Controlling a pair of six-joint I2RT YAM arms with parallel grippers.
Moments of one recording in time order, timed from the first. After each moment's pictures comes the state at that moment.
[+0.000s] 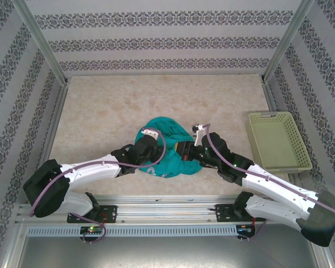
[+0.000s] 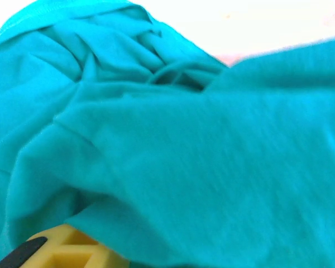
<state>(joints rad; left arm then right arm) -0.84 1.37 0.71 -0.06 -0.19 -0.53 0.84 0.94 0.63 -0.12 -0.10 0.86</state>
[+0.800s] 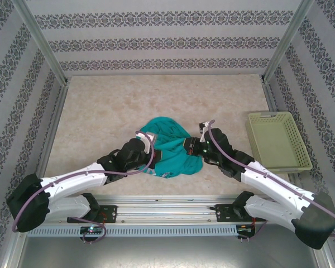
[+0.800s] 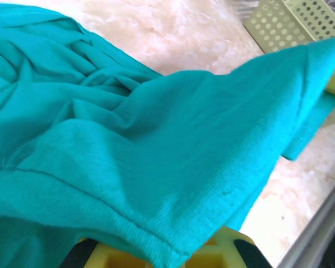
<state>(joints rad) -0.84 1.15 0.58 0.01 0.01 -0.53 0.70 0.97 0.63 -0.20 -0.08 0.85</state>
